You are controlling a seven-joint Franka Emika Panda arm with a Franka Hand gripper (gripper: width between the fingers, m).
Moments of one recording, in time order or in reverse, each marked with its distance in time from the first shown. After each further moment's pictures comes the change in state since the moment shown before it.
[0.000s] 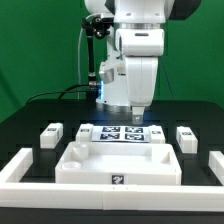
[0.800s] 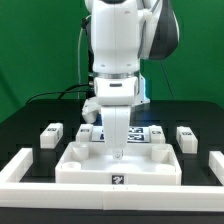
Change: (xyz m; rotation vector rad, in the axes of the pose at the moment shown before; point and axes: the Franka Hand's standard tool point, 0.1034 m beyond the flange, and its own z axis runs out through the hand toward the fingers) arm -0.020 -0.028 0.074 0.019 0.032 0.070
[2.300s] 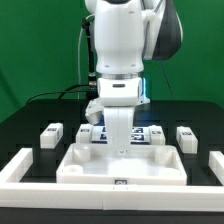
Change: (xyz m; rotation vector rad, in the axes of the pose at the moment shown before) arm 0.021 0.026 -0.003 -0.031 0.015 -0.030
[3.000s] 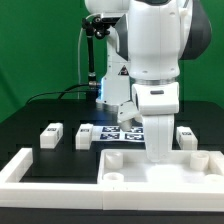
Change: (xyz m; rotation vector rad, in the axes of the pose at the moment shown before) arm 0.049 0.010 0.004 0.058 0.013 0.002
